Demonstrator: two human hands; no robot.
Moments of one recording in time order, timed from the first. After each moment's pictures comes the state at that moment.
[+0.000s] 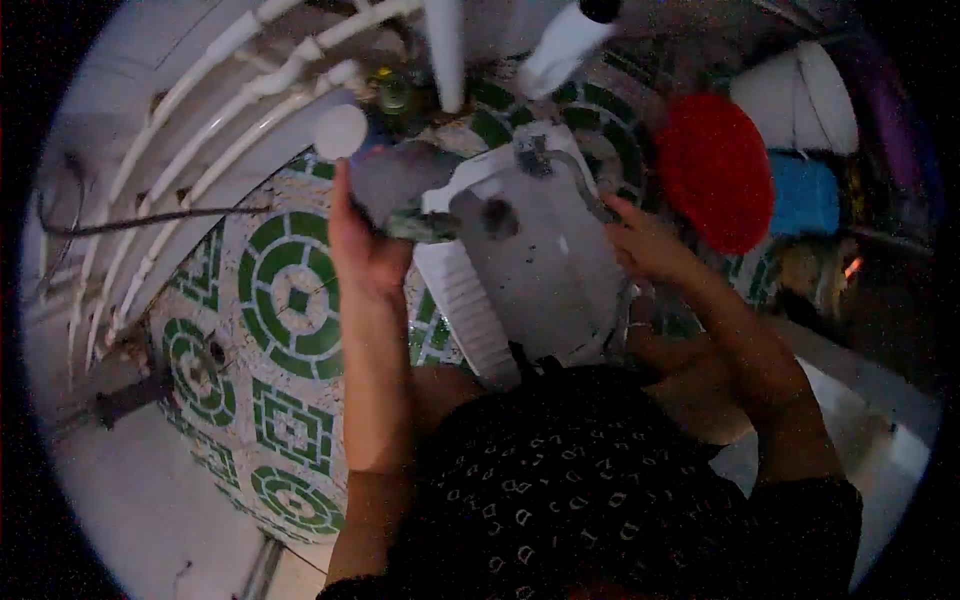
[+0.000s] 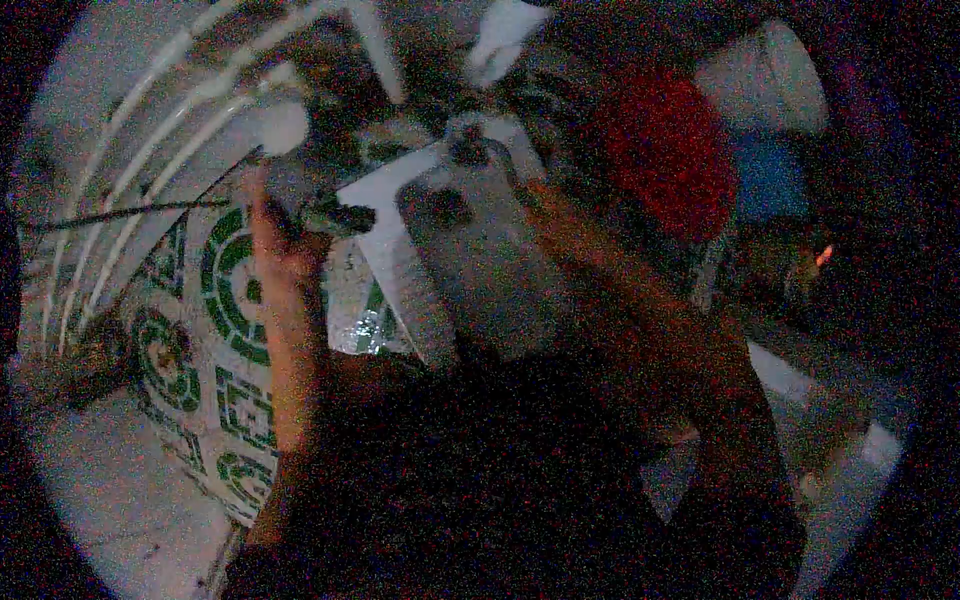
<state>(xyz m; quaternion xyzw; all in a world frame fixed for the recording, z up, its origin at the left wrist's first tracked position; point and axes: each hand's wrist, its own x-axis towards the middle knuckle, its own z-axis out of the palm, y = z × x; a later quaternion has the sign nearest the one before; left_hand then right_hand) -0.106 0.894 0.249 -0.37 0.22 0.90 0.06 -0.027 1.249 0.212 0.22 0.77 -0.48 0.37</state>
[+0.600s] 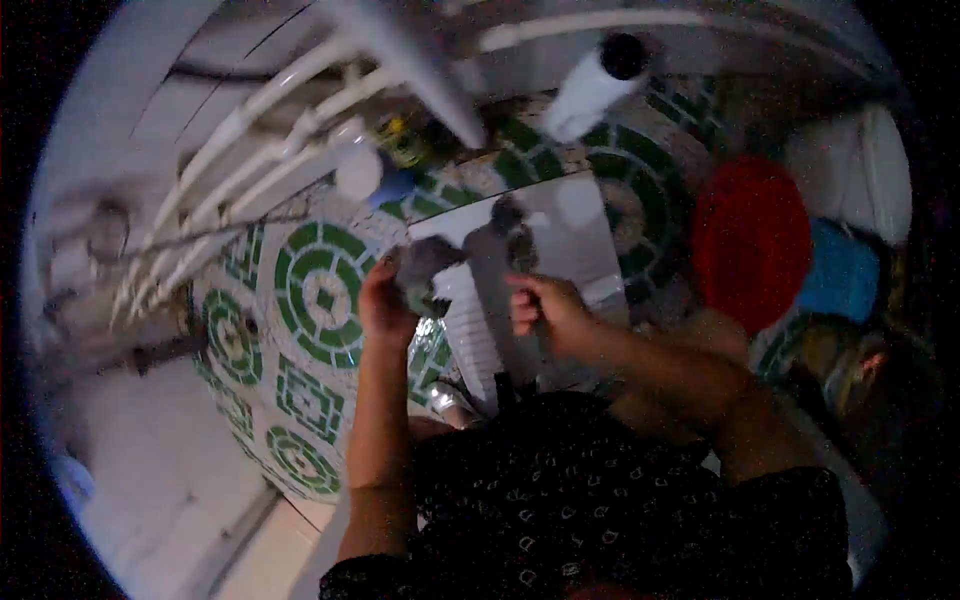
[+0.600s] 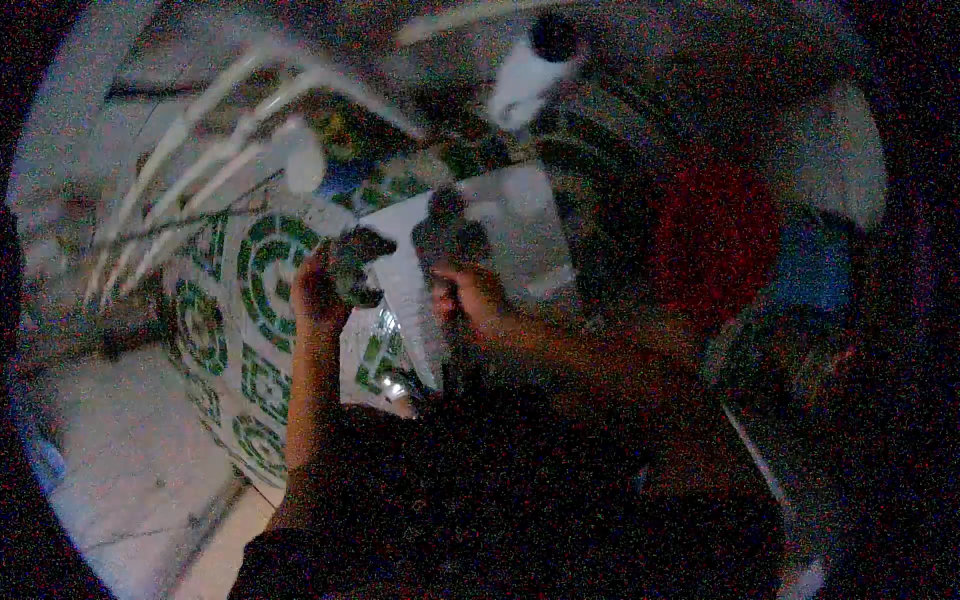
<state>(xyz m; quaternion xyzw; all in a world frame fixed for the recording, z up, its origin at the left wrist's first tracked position) -0.078 0.895 0.186 -0.29 0.33 0.89 0.14 -0.079 1.160 0.207 0.43 0.22 -0.76 0.43</state>
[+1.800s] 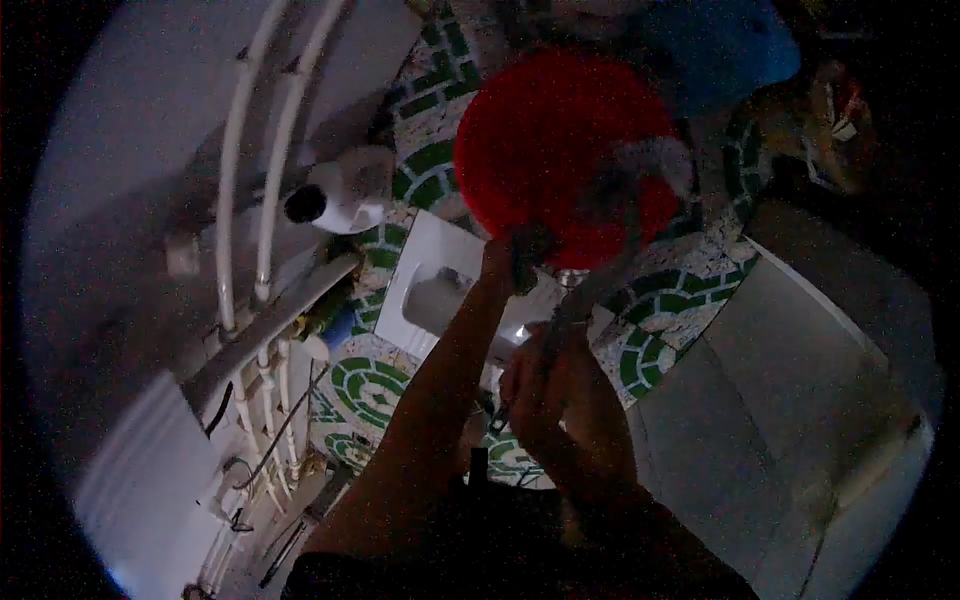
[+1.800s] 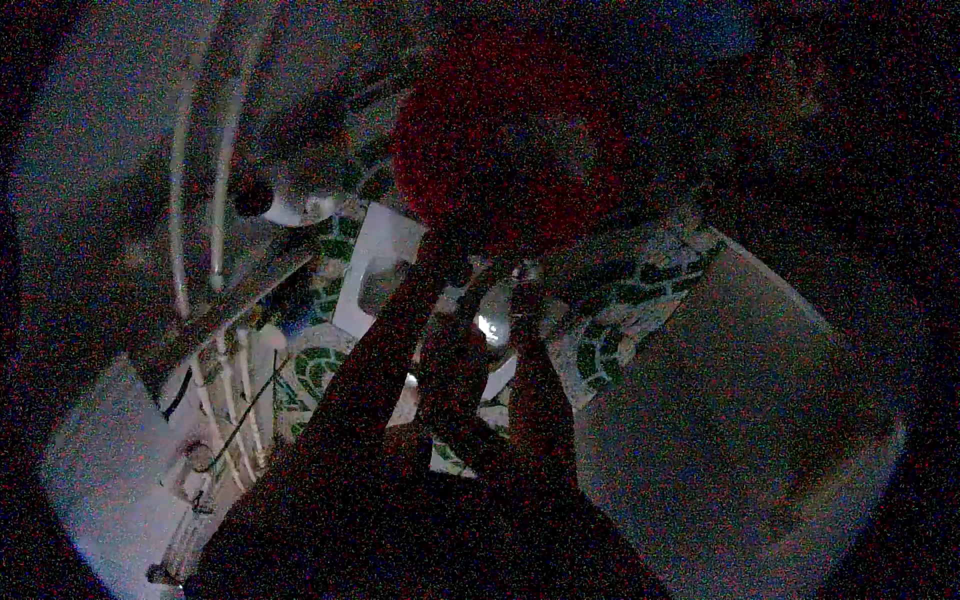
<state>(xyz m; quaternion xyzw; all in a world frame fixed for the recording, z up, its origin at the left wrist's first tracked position) -0.089 1.277 0.027 -0.19 0.57 0.56 0.57 0.002 1.353 0.406 0.35 -0.54 -0.71 -0.29</state>
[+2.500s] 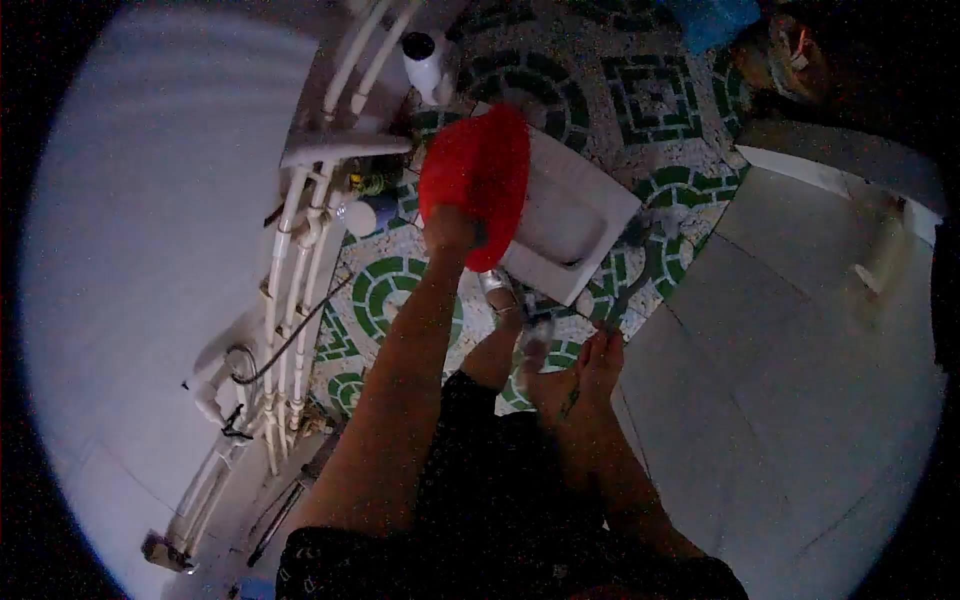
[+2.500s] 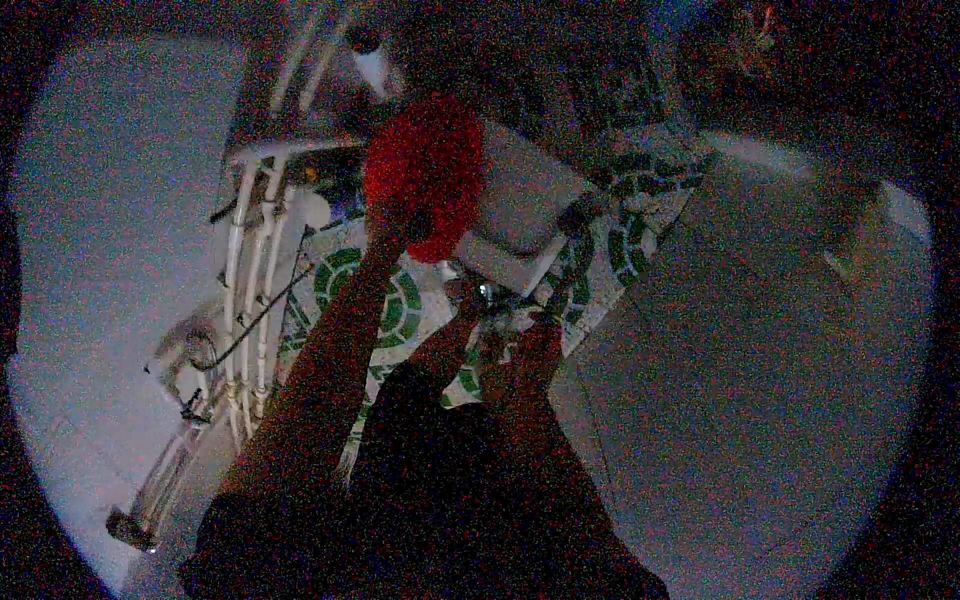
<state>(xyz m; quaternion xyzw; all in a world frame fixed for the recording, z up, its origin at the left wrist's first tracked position) -0.120 0.985 0.273 0.19 0.90 -0.01 0.39 0.223 0.999 0.384 0.61 0.27 -0.69 -0.29</state>
